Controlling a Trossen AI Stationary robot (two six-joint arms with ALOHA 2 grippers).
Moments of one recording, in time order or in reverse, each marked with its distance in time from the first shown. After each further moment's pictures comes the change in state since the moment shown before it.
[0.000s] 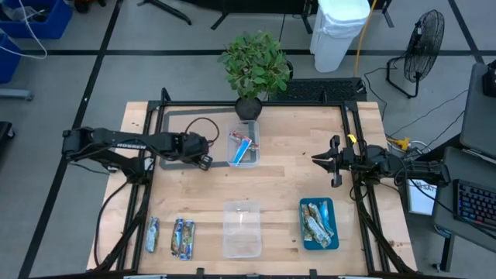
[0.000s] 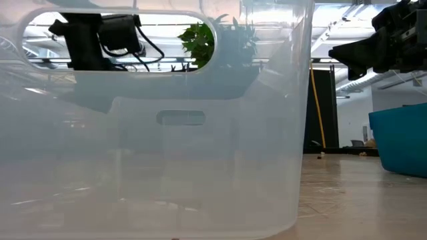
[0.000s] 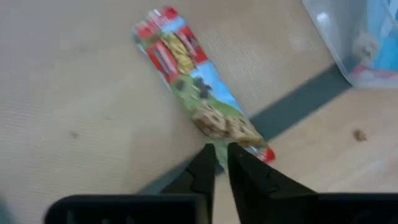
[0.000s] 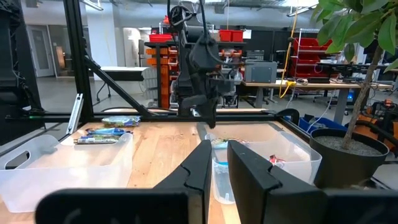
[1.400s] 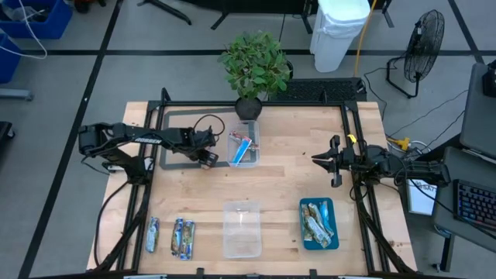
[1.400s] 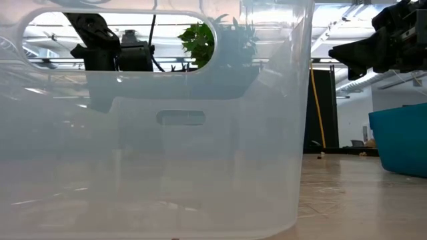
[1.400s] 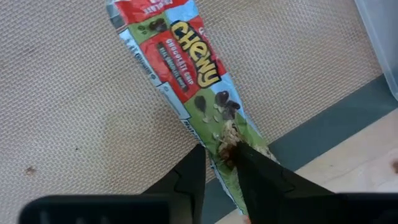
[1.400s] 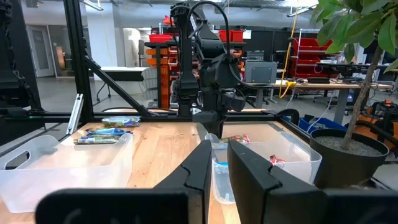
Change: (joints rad) left arm 0.133 0.184 0.001 0.133 0.136 0.102; right arm 0.000 0.000 0.000 0.001 0.000 0.000
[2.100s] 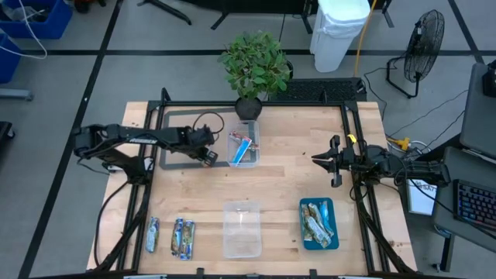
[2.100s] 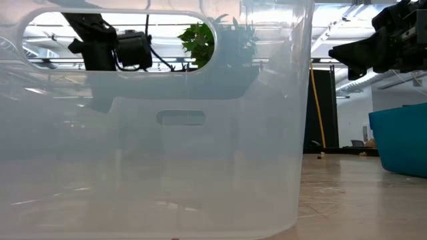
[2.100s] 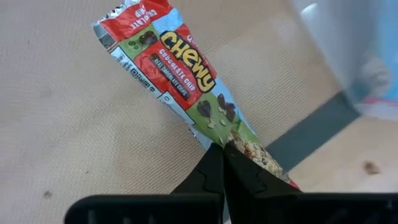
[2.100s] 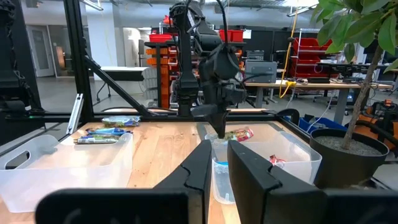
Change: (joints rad) left arm -0.001 -0.069 0.000 0.023 -0.048 0.076; right arm 0.000 0.000 0.000 0.000 0.000 0.000
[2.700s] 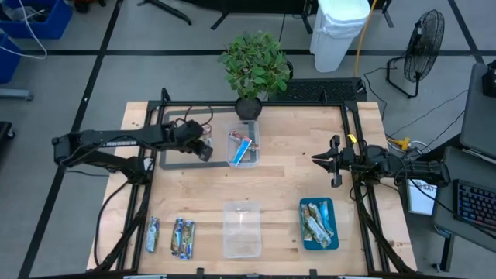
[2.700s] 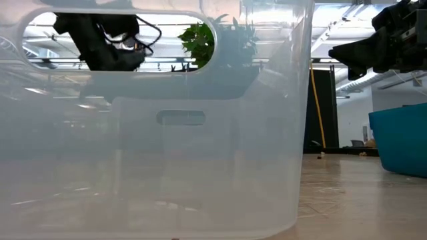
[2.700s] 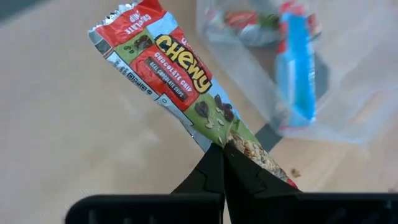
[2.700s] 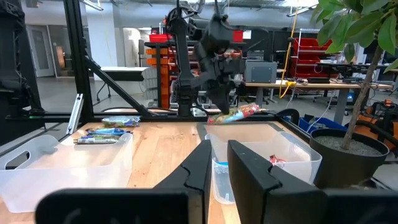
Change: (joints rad) left arm 0.001 -0.254 0.000 0.007 -0.018 0.086; right arm 0.000 0.000 0.000 0.000 0.000 0.000
